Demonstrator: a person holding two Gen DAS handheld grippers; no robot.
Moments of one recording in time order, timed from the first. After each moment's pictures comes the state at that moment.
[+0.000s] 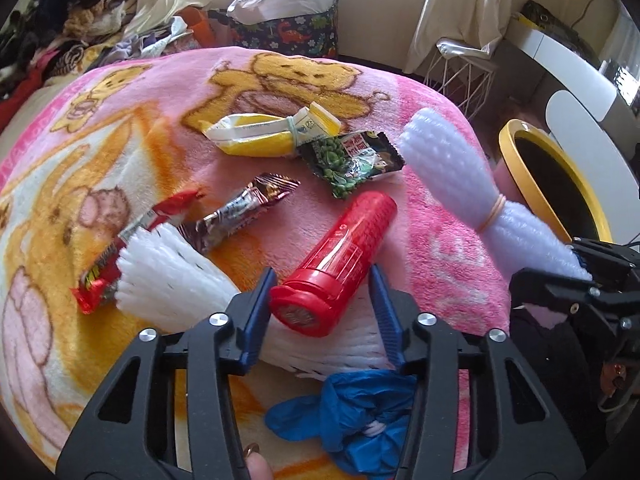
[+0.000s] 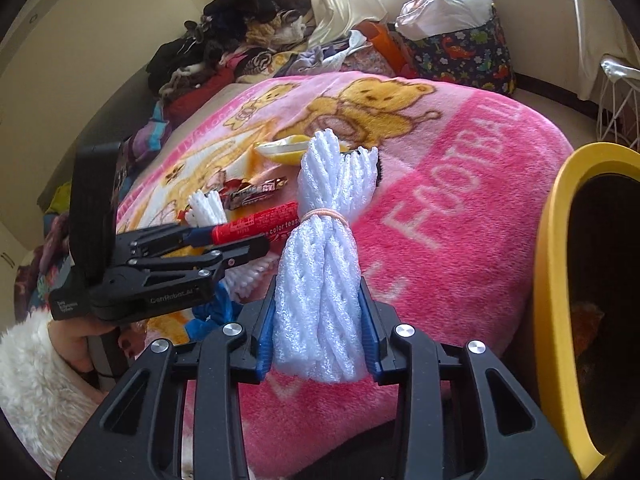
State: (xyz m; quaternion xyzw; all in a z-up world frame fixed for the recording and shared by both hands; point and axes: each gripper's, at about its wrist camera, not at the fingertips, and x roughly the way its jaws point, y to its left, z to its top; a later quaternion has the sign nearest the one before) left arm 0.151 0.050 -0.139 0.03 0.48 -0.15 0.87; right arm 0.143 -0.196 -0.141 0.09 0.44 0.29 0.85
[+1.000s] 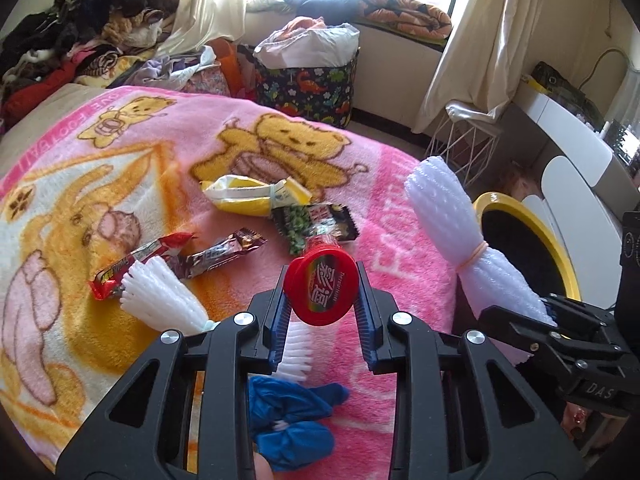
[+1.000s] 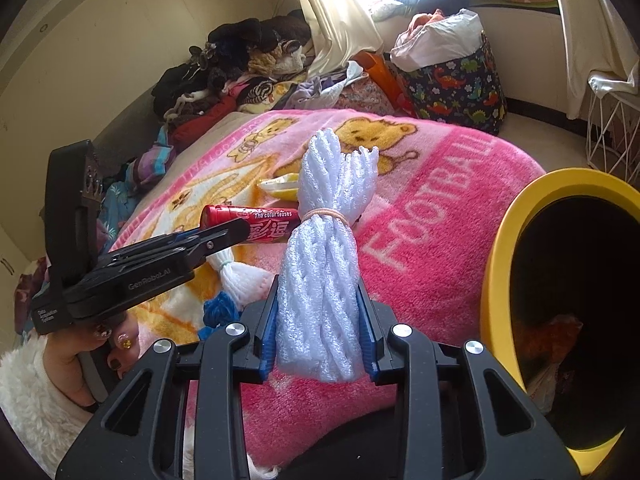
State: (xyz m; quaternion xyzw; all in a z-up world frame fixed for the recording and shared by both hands) left arm 0.126 0.021 -0.084 -0.04 0.40 -0.11 0.91; right arm 0.125 -0.223 -0.110 0.10 0.39 0.28 0.87
